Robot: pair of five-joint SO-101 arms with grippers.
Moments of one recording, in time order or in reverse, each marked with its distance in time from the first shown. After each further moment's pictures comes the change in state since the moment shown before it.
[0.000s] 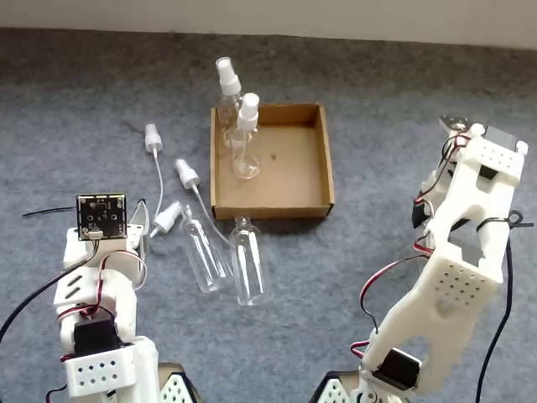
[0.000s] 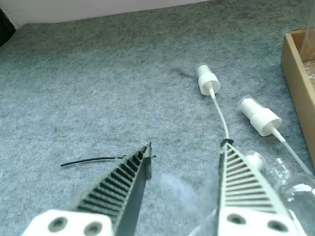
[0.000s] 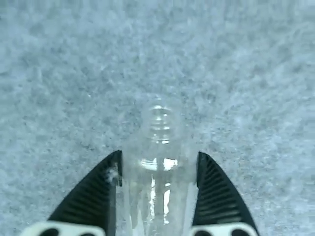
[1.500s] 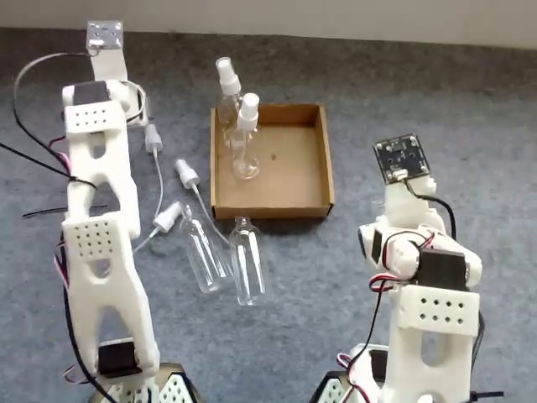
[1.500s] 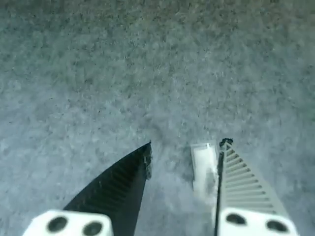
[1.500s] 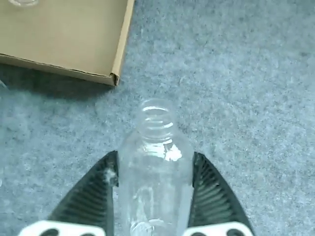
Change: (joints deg) left arm 2.7 153.1 -154.0 33.2 9.2; right arm -19.8 -88.2 68.7 -17.3 -5.1
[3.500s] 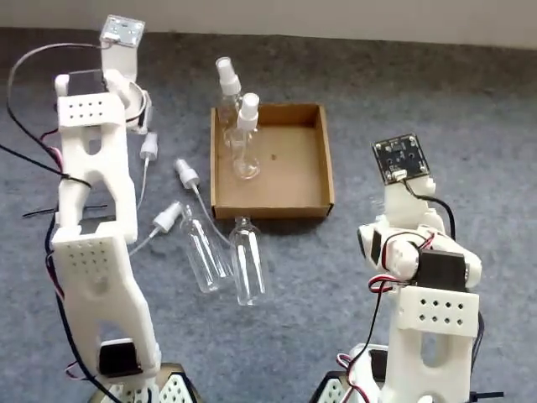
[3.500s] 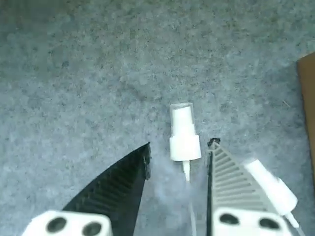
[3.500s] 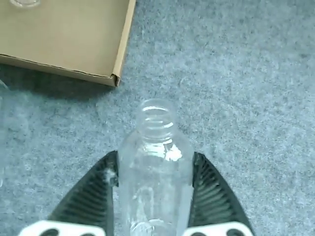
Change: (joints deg) left arm 2.2 -17.7 18.4 7.2 -12.6; right arm -0.2 -0.1 0.0 0.0 -0.1
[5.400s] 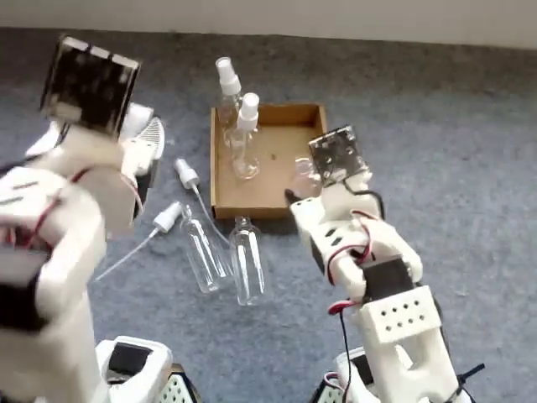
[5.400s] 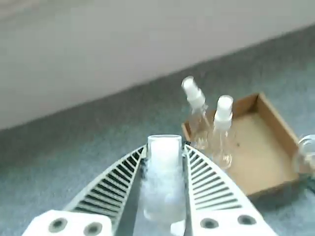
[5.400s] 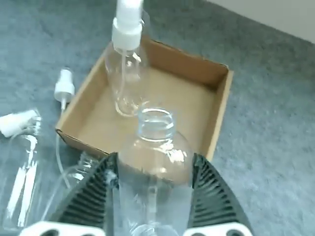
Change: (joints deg) left arm 16.7 -81.3 33.9 9.0 3.0; right arm -24.7 -2.6 9.0 -27.9 -12.8
